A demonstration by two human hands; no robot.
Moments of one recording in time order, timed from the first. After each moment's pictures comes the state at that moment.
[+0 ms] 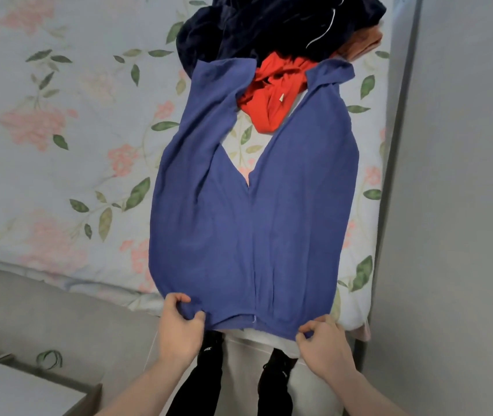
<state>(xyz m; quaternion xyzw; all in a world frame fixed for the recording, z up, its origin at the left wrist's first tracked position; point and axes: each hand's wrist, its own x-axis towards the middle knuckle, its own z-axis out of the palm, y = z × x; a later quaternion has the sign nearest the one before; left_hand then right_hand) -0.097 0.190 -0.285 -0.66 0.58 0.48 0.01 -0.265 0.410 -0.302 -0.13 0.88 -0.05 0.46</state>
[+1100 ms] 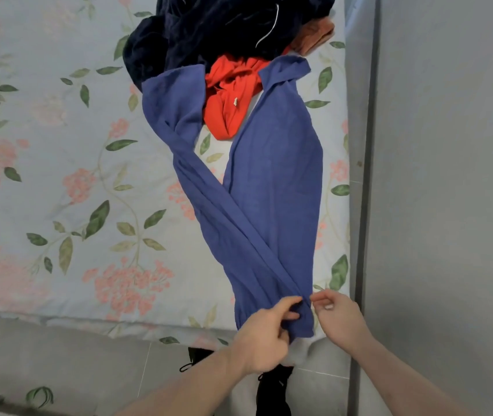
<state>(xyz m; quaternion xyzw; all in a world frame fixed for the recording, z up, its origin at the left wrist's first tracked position) -0.239 0.286 -0.297 -0.20 0.76 0.55 0.28 -0.363 0.435 -0.308 0.00 0.87 -0.25 0.41</state>
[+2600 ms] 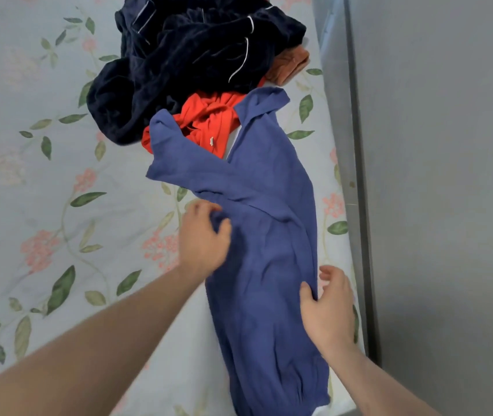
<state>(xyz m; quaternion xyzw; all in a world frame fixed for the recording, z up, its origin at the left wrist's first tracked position) -0.421 0.088 -0.338 -0.35 0.87 0.34 -0.08 -0.431 0.341 -0.334 0.04 0.93 -0.33 0.19</state>
